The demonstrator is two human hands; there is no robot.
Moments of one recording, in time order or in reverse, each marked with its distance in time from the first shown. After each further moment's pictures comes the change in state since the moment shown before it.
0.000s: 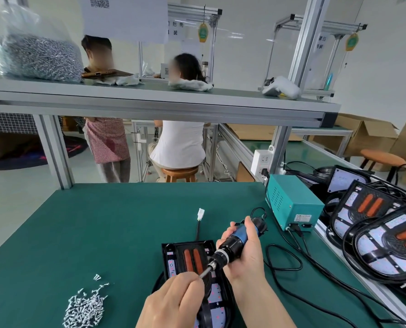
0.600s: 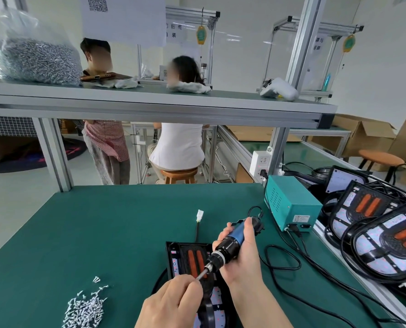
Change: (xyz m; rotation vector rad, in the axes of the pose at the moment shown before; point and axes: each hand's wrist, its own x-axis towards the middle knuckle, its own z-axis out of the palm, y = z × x) left_hand 0.000 -0.001 0.000 0.089 0.009 -0.005; right_hand -0.004 0.006 0.001 0.004 -0.028 0.009
